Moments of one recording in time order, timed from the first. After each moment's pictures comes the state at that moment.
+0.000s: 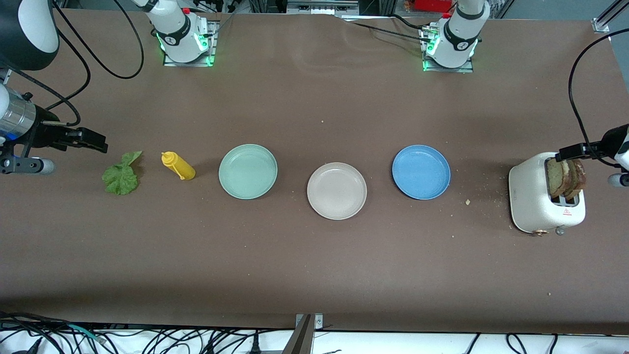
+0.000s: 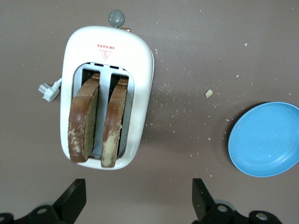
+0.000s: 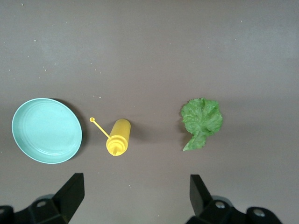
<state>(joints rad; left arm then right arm) 0.28 0.23 -0.04 -1.68 0.03 1.74 0.12 -0.01 0.20 0.04 -1.49 -0.02 1.59 0.07</state>
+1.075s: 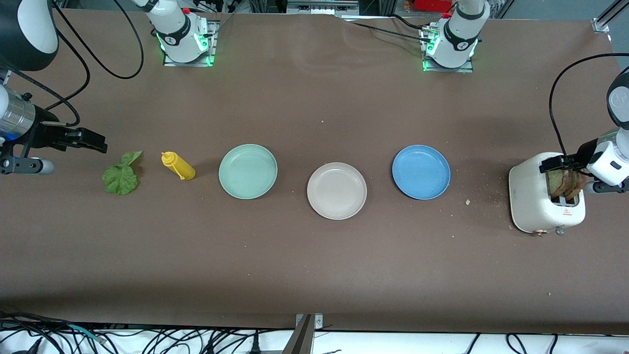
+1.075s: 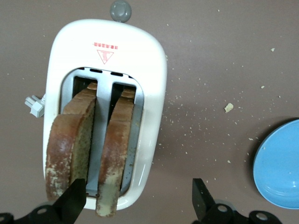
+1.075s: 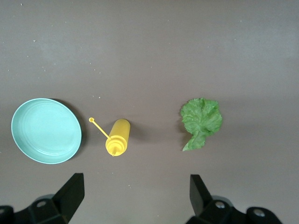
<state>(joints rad) 0.31 0.23 -0.04 -1.87 0.03 2.01 0.15 -0.01 0.20 0.04 -1.49 -0.02 1.59 0.07</state>
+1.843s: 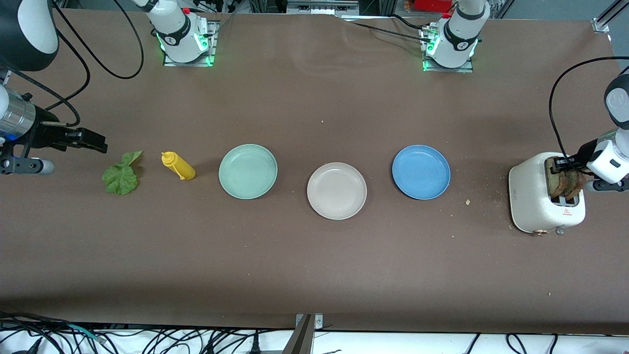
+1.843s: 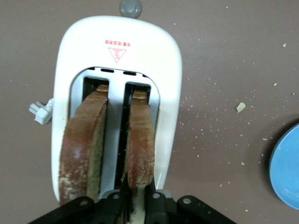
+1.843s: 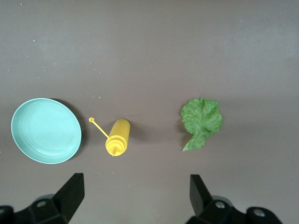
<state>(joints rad) 0.35 0.23 -0.04 -1.91 0.03 2.07 0.23 -0.01 0.20 0.04 -1.49 -0.02 1.59 0.07</state>
